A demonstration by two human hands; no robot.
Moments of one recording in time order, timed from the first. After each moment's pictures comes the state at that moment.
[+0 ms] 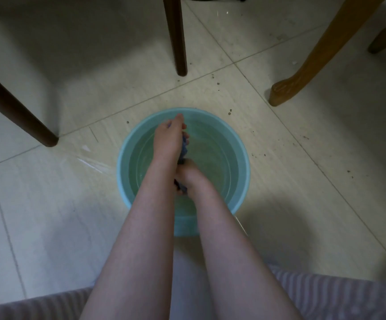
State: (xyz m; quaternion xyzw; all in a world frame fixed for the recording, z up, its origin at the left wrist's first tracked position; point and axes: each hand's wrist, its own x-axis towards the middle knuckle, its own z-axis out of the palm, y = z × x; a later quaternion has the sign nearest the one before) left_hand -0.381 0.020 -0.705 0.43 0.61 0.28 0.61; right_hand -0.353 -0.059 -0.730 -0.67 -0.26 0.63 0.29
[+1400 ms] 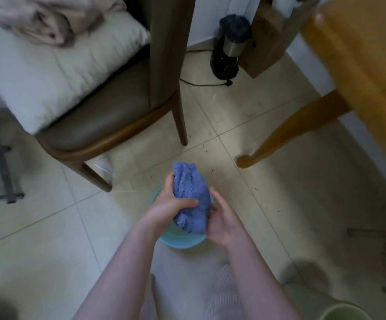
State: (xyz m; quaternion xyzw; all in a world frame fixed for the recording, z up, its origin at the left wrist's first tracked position) left_hand -0.421 0.031 -0.324 0.41 0.49 0.14 0.76; right_hand -0.300 -0.049 -0.326 -0.51 0.18 0.69 0.49
